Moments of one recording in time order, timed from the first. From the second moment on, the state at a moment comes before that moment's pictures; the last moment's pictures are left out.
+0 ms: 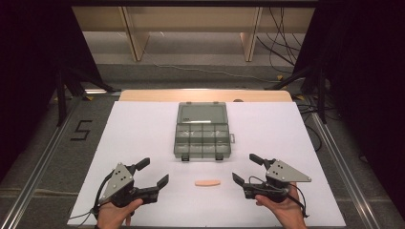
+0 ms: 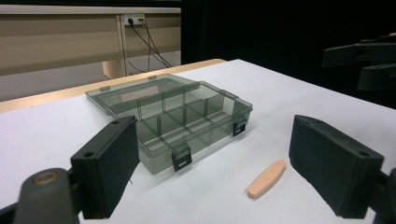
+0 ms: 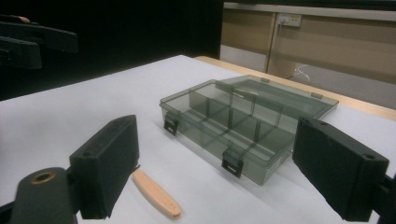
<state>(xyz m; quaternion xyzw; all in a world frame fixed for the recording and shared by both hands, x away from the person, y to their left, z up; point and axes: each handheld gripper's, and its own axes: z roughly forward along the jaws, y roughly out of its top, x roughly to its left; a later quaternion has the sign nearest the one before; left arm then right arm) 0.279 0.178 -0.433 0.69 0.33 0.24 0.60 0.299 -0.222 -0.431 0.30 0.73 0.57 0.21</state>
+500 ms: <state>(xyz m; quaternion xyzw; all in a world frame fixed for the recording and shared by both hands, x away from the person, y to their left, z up) 0.278 0.179 -0.432 0.70 0.33 0.24 0.59 0.301 -0.221 -0.432 0.29 0.74 0.56 0.22</state>
